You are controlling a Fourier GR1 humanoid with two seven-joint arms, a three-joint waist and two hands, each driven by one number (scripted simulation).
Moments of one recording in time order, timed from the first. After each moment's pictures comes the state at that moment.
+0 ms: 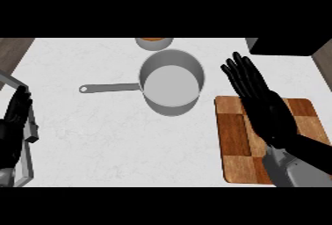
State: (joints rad) left arm 0.02 0.54 -0.06 -1.56 0.17 0.33 0.00; right arm -0.29 -0.26 0.24 -1.71 -0.32 0.08 -0.24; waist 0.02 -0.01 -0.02
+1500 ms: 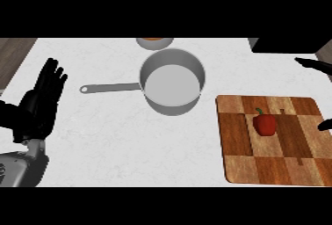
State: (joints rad) left arm -0.21 0.39 -0.09 -1.61 0.26 0.32 0.17; right arm -0.55 -0.85 0.16 -0.89 0.19 0.45 -0.64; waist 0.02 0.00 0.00
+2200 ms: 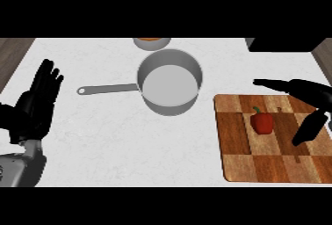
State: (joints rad) left arm -0.19 0.37 -0.04 -1.60 0.23 0.28 0.17; right arm -0.50 -0.75 0.29 -1.16 0.37 0.58 -0.31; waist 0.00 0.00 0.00
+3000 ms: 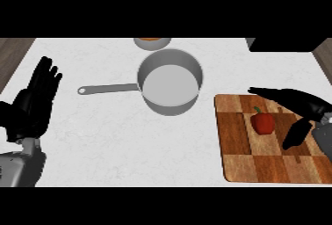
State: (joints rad) left arm -0.21 0.32 0.03 -1.62 0.18 0.23 0.22; right arm -0.44 -0.63 0.22 -1.15 0.61 0.56 -0.27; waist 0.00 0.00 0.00
